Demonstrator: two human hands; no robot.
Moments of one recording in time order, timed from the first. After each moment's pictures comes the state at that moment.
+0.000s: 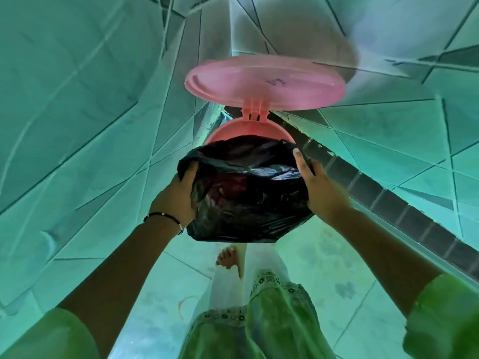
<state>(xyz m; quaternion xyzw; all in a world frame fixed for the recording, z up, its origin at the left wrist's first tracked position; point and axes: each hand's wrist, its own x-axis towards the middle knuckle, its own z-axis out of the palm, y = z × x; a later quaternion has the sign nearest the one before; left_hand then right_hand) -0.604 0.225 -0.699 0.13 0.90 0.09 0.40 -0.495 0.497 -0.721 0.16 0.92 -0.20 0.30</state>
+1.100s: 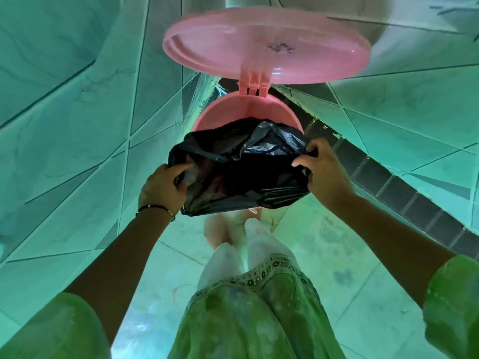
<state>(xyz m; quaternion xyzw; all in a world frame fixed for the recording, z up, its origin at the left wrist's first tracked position) -0.590 0.214 -0.764 0.03 0.93 0.17 0.32 -0.495 0.502 -0.759 0.16 0.93 -0.25 0.22</state>
